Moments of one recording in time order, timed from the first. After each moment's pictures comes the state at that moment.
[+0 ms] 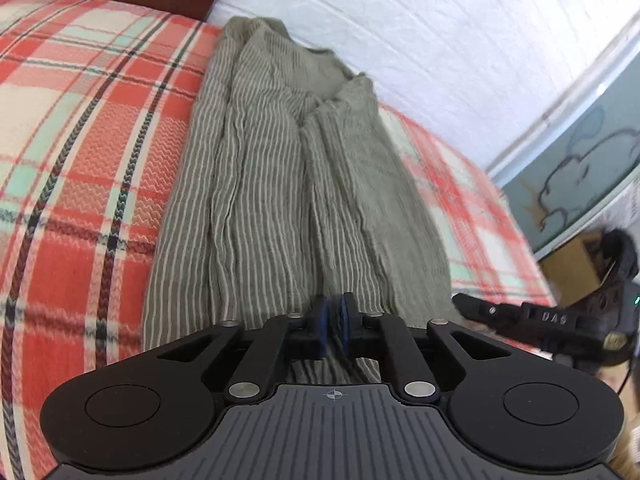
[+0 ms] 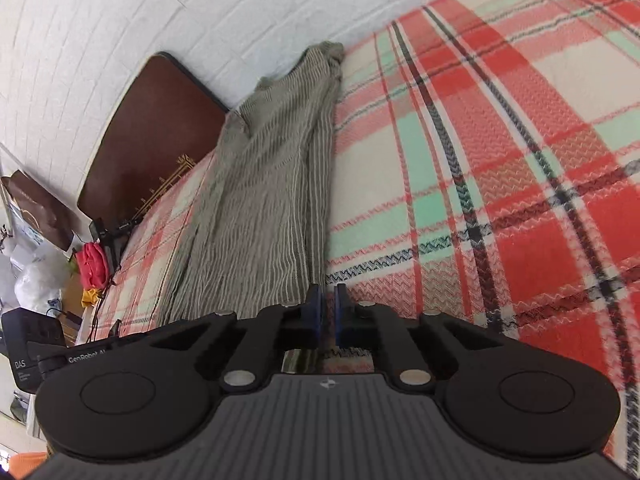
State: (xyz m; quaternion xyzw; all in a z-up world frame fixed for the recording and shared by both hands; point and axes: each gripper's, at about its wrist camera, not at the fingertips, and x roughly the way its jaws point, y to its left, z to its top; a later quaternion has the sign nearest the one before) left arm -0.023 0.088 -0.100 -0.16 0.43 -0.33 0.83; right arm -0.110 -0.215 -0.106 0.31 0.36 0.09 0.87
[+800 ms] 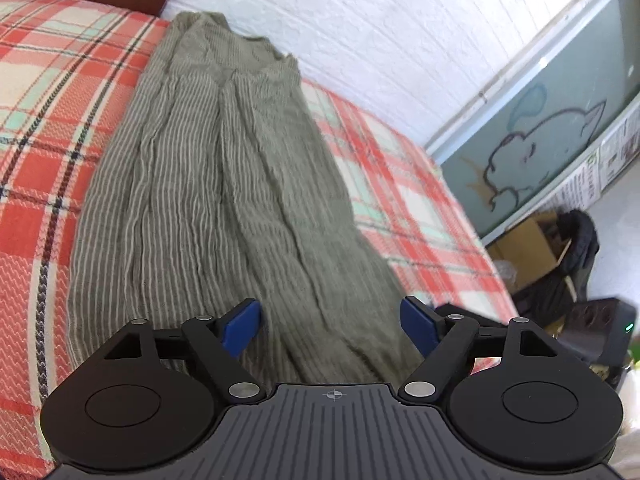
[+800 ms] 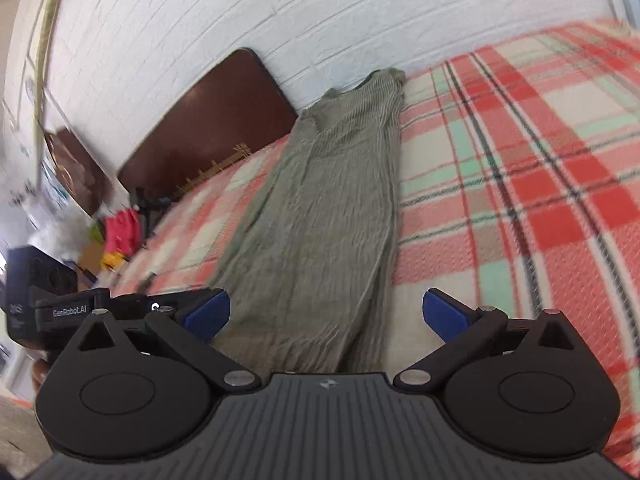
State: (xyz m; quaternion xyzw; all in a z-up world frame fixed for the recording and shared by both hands) left arm -0.115 0.080 -0.082 -0.17 0.41 -0.38 0.81; right arm -0.217 -0.169 -0.087 0.28 0.31 0.13 0.90
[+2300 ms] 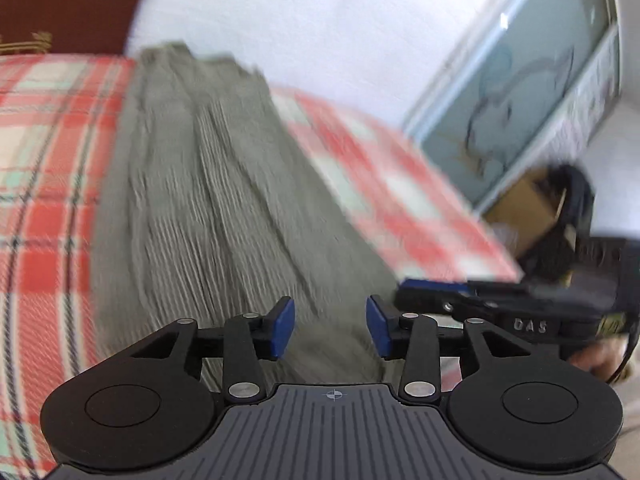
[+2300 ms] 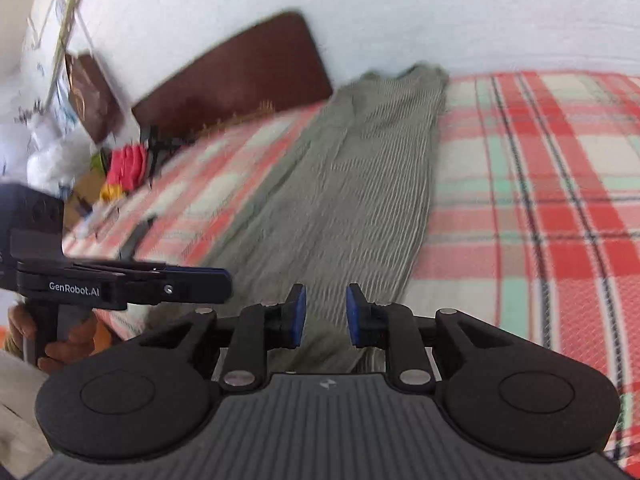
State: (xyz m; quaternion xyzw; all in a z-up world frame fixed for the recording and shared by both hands) left arm -0.140 0.072 -0.077 -0.06 0.40 -0.40 0.82; right arm -0.221 -0.131 -0.064 0.14 0.36 0.15 0.91
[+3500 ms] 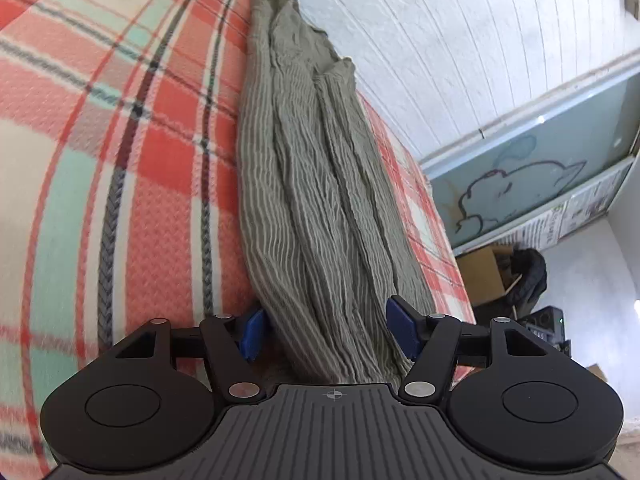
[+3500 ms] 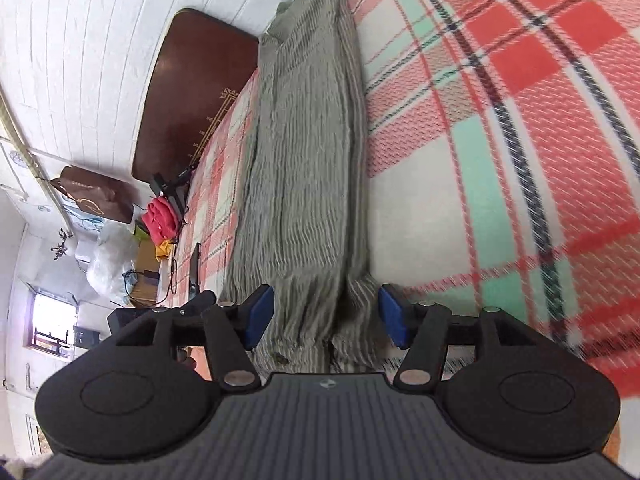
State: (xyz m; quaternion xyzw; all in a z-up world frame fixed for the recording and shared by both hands) left arm -0.099 0.186 -0.138 -0.28 0.45 -0.40 0.75; right arm -0.210 -0.201 -0.101 0.43 0.44 0.17 0.77
